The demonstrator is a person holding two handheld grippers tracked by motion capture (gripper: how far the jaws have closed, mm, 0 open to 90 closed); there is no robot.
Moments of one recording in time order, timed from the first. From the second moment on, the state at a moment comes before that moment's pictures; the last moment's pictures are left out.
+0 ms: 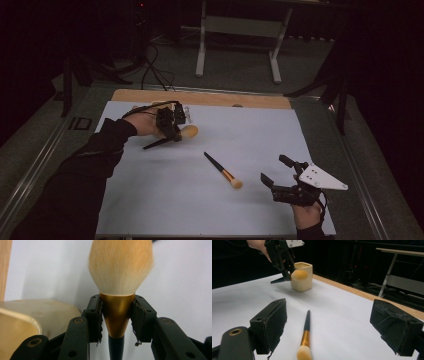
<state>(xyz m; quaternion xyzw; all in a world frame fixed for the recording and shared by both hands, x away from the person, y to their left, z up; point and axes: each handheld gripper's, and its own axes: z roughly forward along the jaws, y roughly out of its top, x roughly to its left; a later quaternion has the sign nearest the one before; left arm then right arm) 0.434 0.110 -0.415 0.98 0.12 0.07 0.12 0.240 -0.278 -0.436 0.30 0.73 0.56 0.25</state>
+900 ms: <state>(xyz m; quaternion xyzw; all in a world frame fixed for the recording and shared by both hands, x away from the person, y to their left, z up) 0.419 0.155 -0.372 0.96 0.14 0.07 0.24 0.240 -0.277 -0.435 0.30 0.73 0.56 0.26</state>
